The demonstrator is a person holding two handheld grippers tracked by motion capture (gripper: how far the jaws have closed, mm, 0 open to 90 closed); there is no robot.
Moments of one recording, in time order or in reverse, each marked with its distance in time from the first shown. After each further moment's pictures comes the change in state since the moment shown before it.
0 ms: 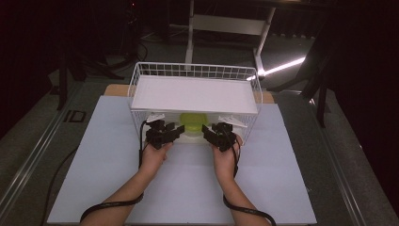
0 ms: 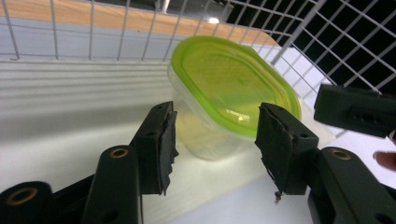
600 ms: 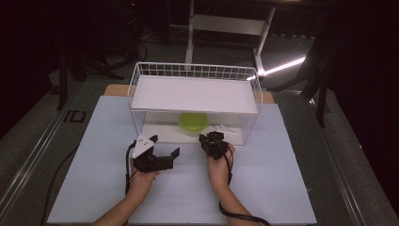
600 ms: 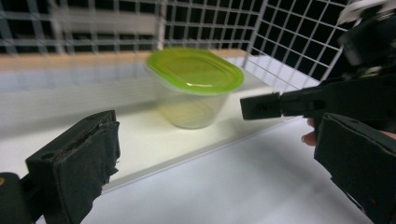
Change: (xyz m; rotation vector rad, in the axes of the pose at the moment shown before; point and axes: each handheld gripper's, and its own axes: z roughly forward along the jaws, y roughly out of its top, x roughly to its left) left arm -0.021 -0.053 -0.072 -0.204 0.025 0.238; right arm 0.015 -0.030 0.013 0.090 0.025 -0.035
